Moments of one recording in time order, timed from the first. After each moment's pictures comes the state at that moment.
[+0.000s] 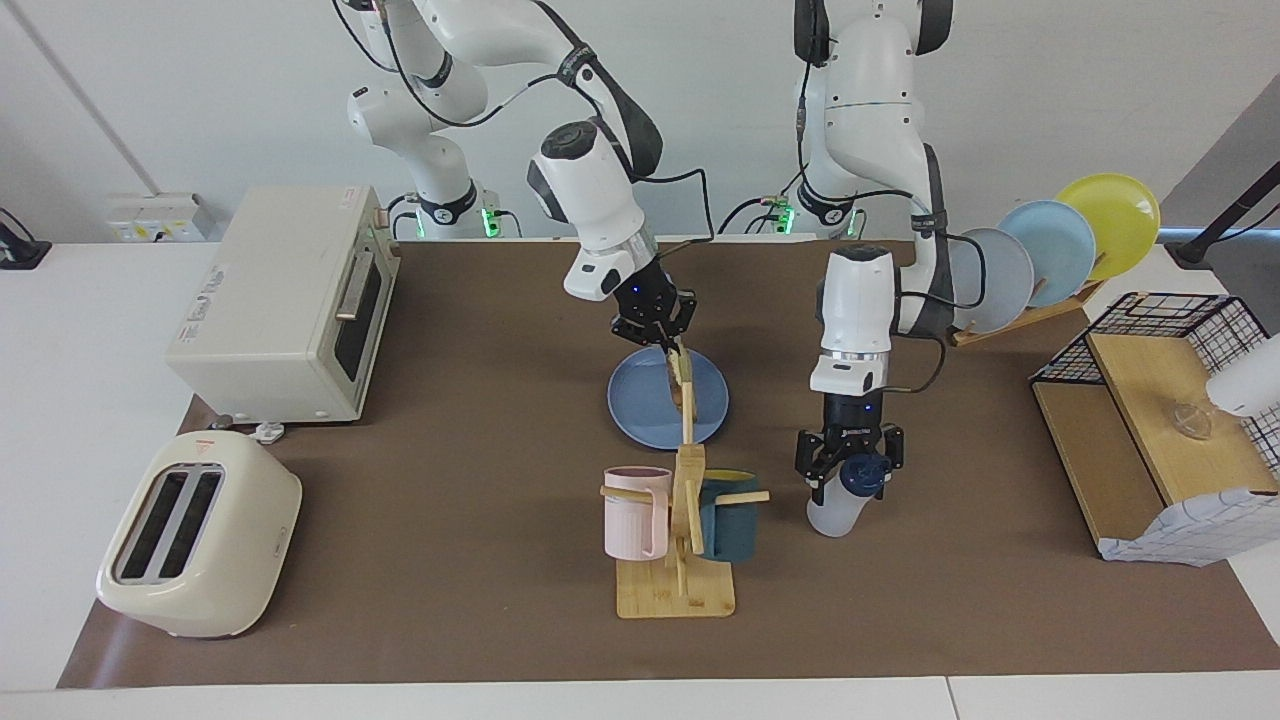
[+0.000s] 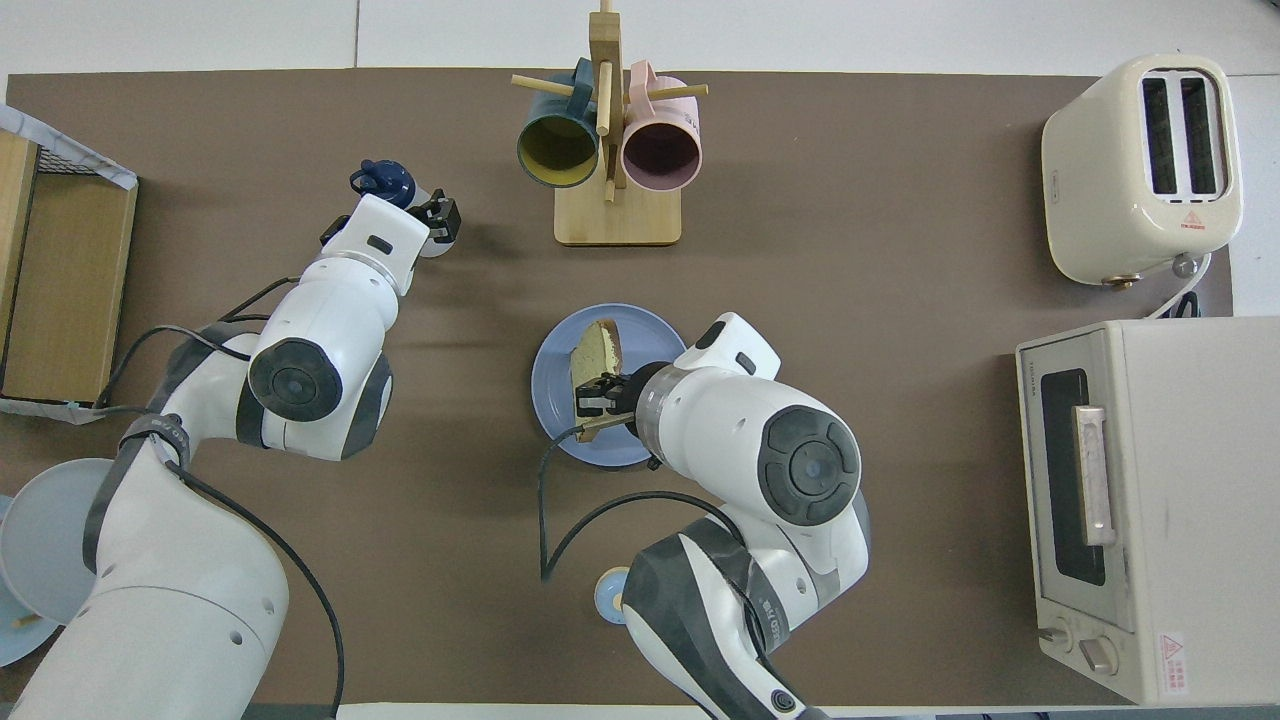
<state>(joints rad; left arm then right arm) -0.80 0.45 0.52 -2.10 0.03 3.23 -0.51 0.49 0.14 0.17 -2.11 0.26 2.66 0.39</state>
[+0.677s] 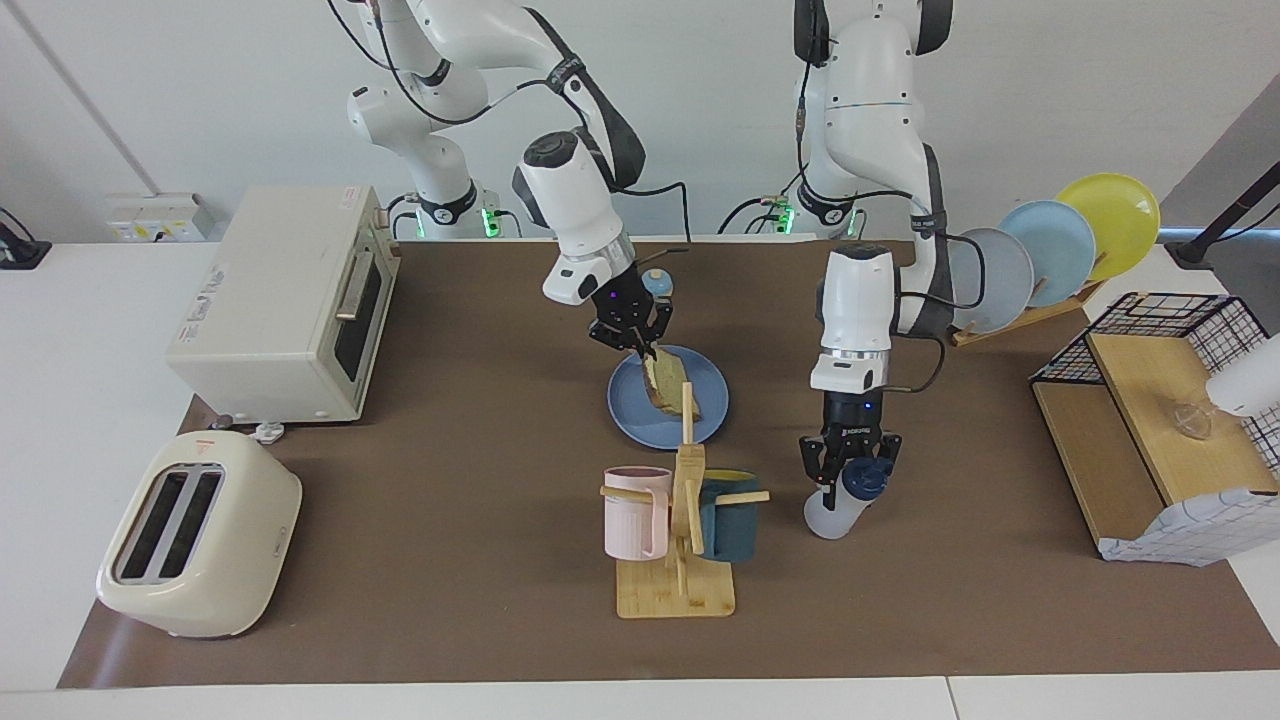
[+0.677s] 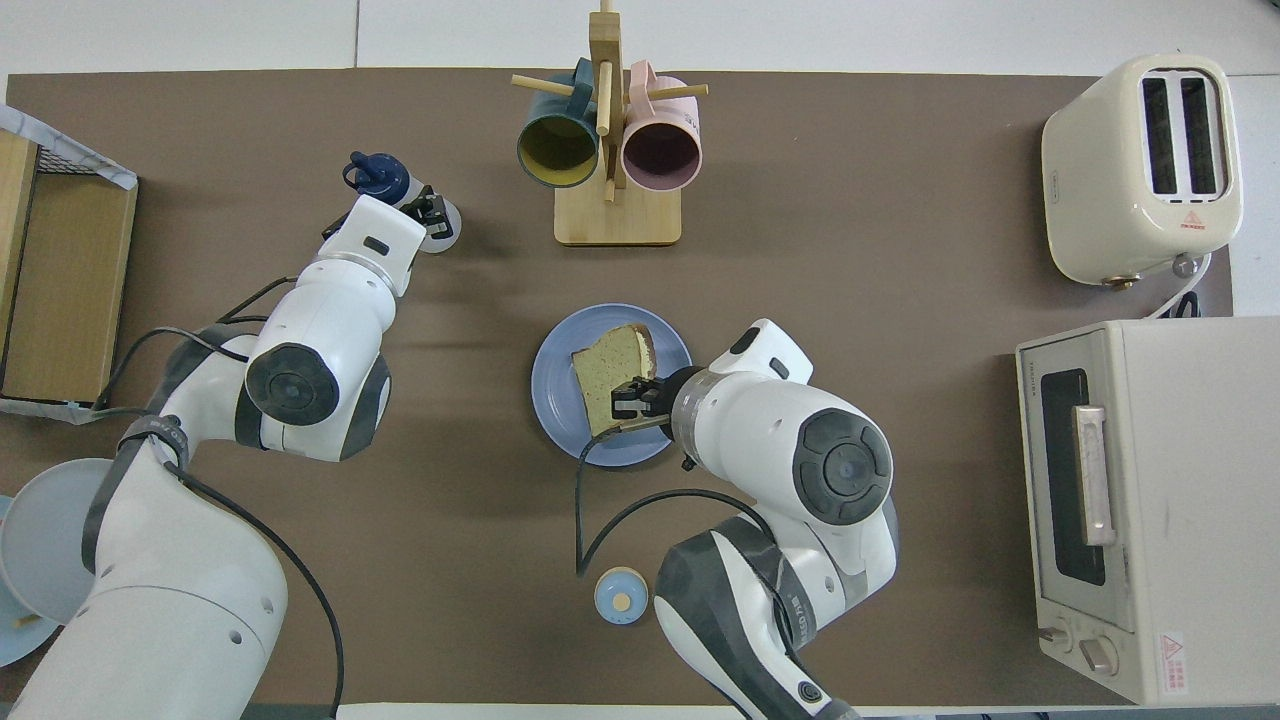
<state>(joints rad) -0.80 0.45 0.52 -2.10 0.02 3.26 -0.51 0.46 0.11 0.16 -2.18 0.26 2.67 0.36</state>
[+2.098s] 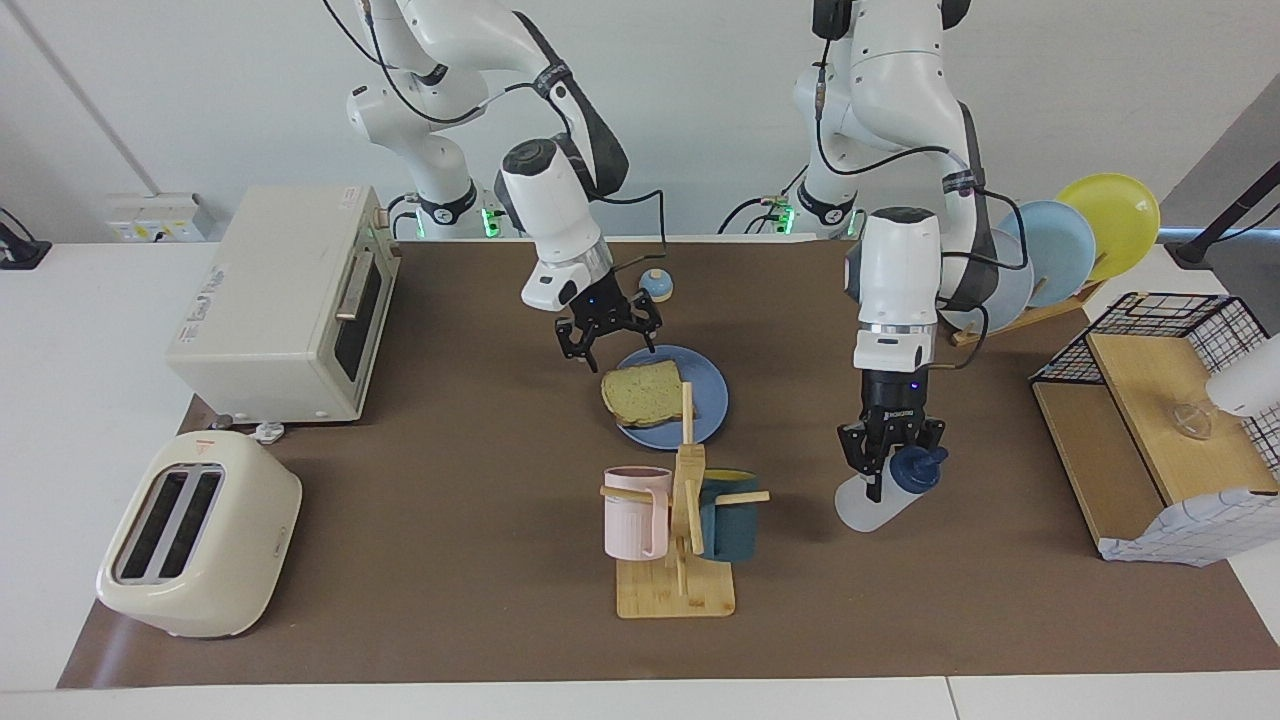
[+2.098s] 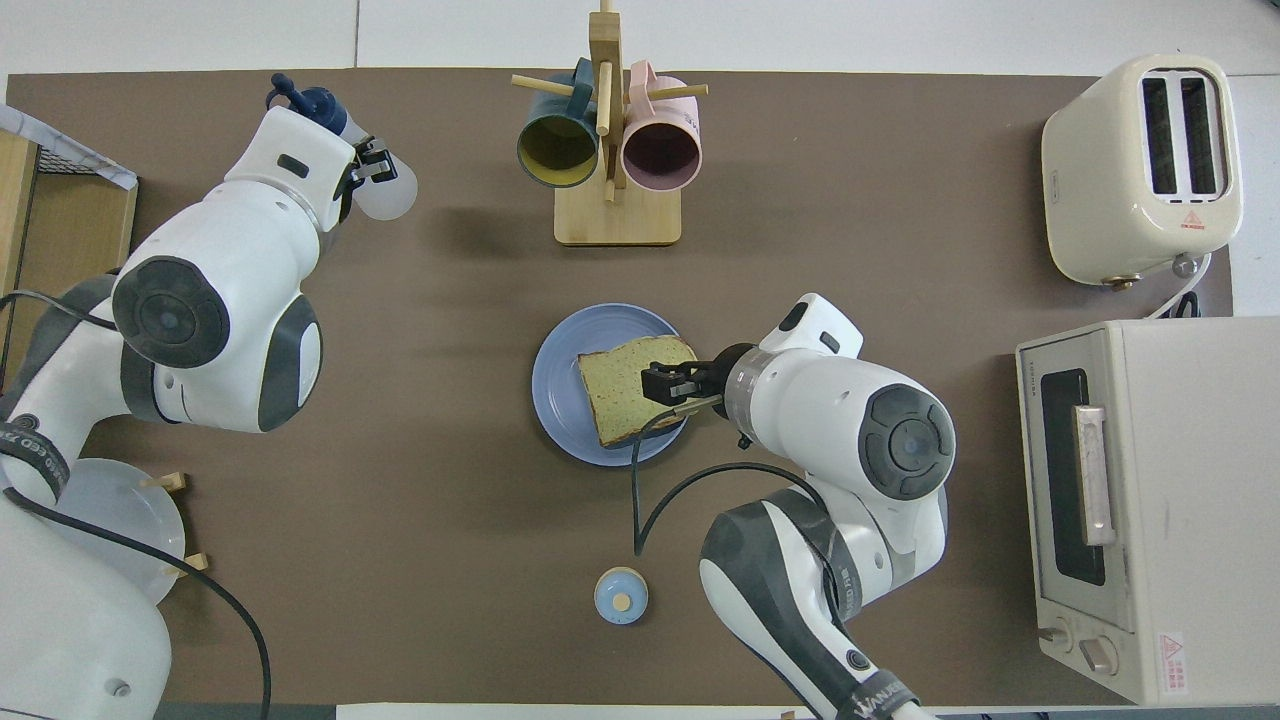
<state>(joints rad) -0.79 0.27 0.56 -1.96 0.02 2.88 -0.43 0.39 0.09 0.16 -2.19 0.26 2.67 0.20</state>
